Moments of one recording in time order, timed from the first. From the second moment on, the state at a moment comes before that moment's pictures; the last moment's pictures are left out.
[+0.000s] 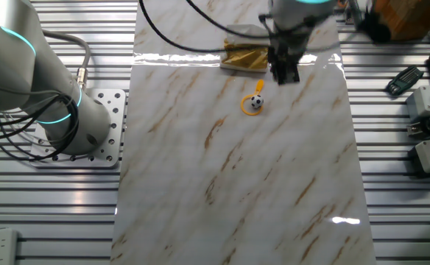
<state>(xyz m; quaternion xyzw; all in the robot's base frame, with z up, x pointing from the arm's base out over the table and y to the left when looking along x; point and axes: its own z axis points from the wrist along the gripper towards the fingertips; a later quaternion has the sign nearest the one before) 0.492 0.063 0.181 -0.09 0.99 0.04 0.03</state>
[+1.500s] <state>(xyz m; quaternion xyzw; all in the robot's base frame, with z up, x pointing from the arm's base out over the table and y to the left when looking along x) 0.460 0.108 0.121 -0.57 0.82 0.02 0.03</state>
